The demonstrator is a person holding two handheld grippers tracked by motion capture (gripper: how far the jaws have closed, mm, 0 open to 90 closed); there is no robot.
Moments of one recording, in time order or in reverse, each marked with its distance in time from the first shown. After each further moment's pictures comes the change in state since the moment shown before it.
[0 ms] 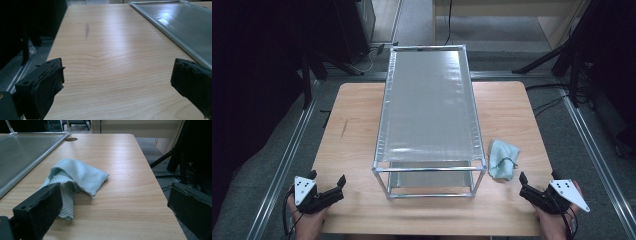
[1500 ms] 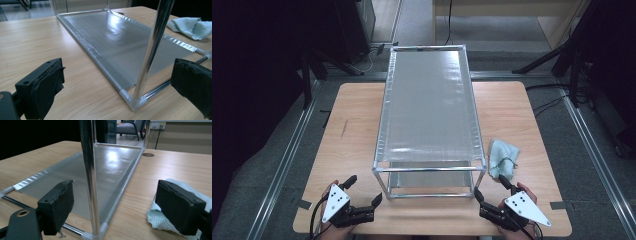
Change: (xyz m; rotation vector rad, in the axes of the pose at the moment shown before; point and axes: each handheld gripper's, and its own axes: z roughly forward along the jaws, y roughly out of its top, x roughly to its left) left arm -0.089 0.011 -0.020 -0.043 -0.362 0.118; right arm 0.113 0.012 -0.040 -0.059 0.382 -0.098
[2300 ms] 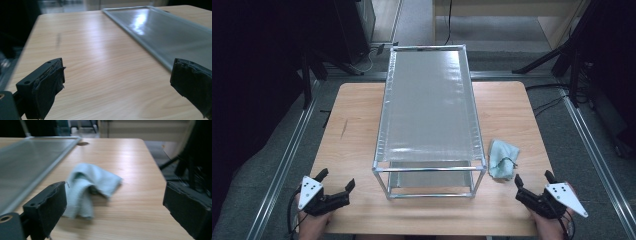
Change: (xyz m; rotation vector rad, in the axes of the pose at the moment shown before) left arm 0.080 -0.014 -0.014 0.008 0.225 -0.069; right arm -0.099 -0.016 -0.013 0.038 -0.328 0.087
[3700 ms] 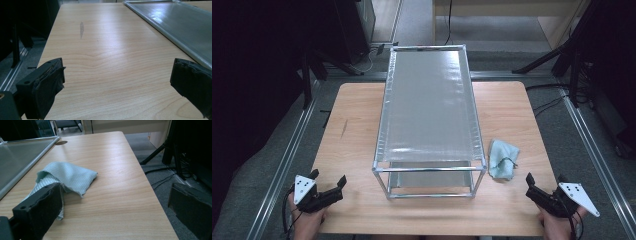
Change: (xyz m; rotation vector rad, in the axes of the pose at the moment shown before) left arm 0.018 -0.012 0.007 0.031 0.091 -0.041; right arm -0.029 -0.008 0.004 0.020 -0.101 0.109
